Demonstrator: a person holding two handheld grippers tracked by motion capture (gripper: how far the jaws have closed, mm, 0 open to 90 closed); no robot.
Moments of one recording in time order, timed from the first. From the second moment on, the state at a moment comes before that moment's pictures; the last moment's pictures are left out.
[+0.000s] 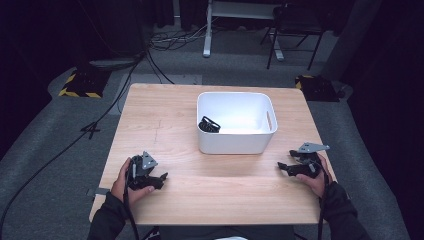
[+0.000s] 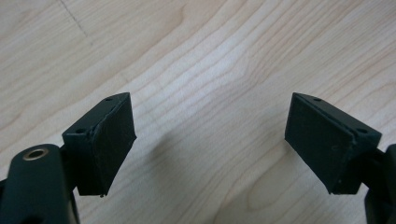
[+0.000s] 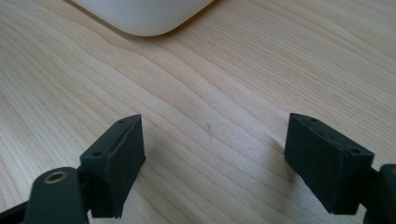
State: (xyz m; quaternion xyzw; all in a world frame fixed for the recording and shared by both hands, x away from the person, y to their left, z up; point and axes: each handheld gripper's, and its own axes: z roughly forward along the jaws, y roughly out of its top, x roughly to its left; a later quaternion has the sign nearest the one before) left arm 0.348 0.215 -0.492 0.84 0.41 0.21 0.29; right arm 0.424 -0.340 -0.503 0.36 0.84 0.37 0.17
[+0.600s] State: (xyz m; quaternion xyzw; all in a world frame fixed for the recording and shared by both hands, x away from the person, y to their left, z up) left arm 0.337 0.234 -0.503 0.81 0.46 0.17 0.33; right arm 0.424 -0.341 -0.503 0.36 0.84 0.37 0.17
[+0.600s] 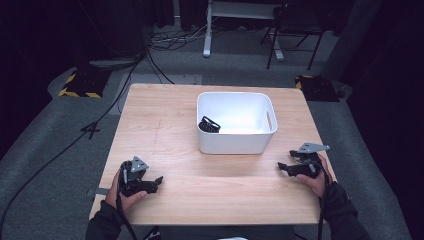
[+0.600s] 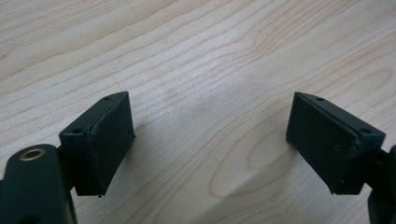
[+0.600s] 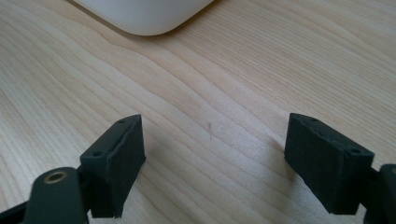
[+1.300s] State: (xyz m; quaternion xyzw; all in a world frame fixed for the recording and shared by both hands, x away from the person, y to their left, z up) left arm 0.339 0.234 -0.502 0.81 0.45 0.17 0.32; right arm 0.423 -0.341 -0.503 0.36 0.84 0.37 0.17
